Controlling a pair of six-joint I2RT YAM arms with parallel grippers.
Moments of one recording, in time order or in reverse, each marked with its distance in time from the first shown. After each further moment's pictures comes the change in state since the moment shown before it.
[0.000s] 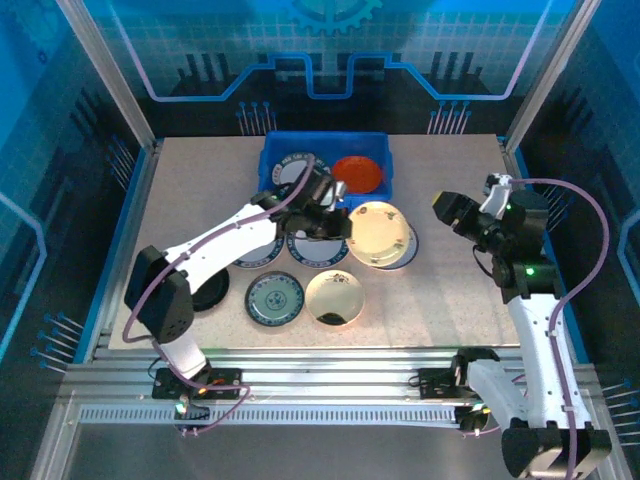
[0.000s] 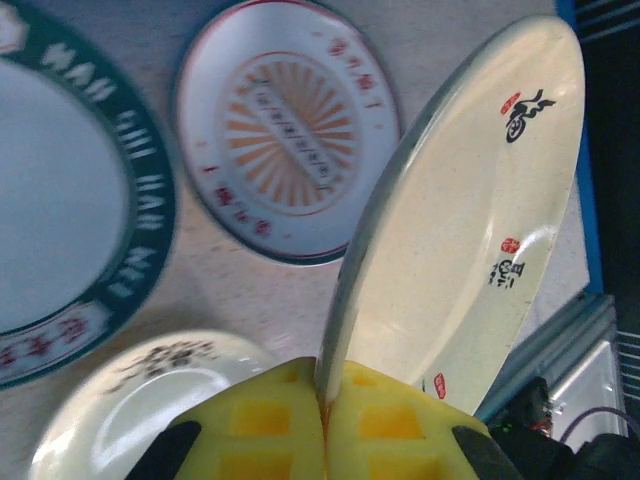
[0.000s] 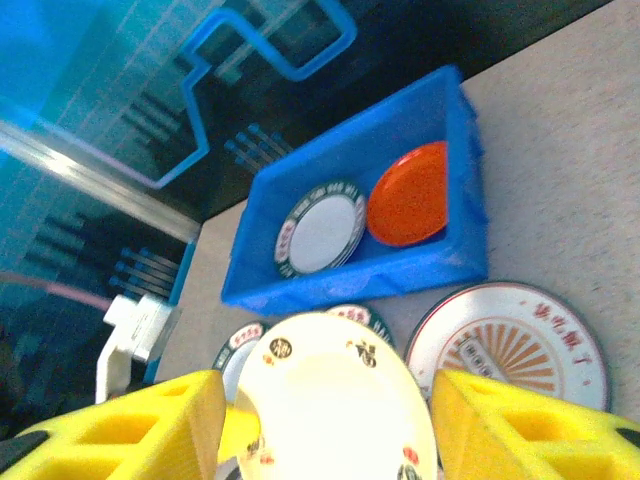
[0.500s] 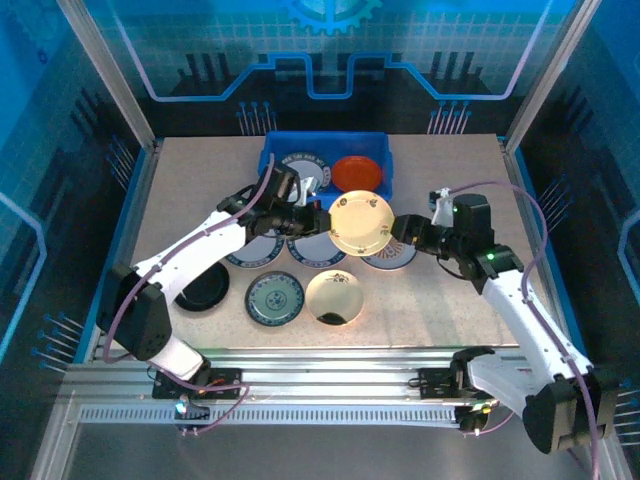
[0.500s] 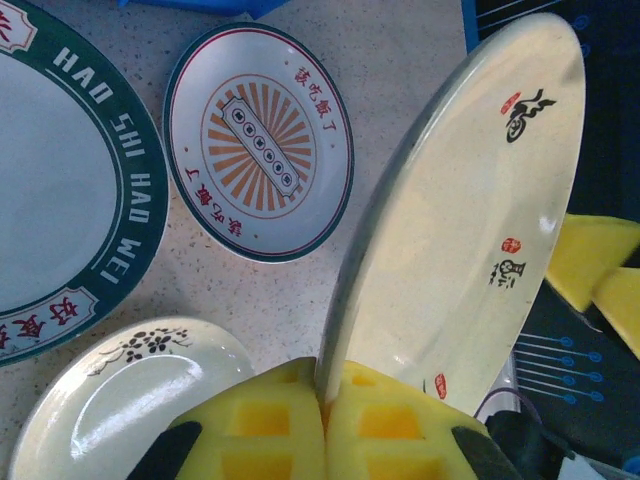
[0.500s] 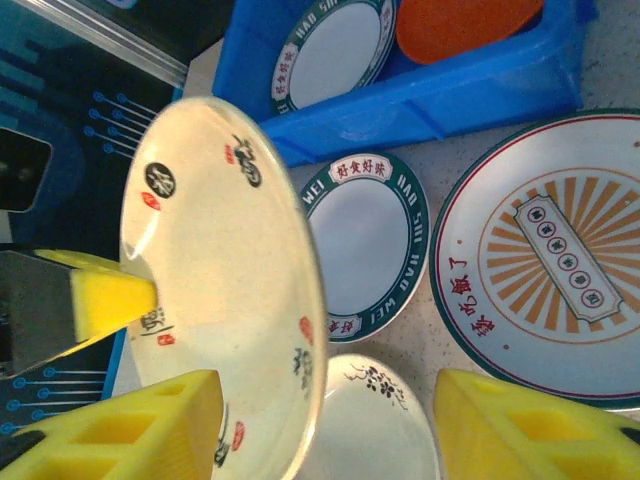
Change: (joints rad) left arm 0.120 -0.135 -0.158 0.147 0.189 -0.066; right arm 0.227 0.177 -0.119 0.071 -0.006 -0.002
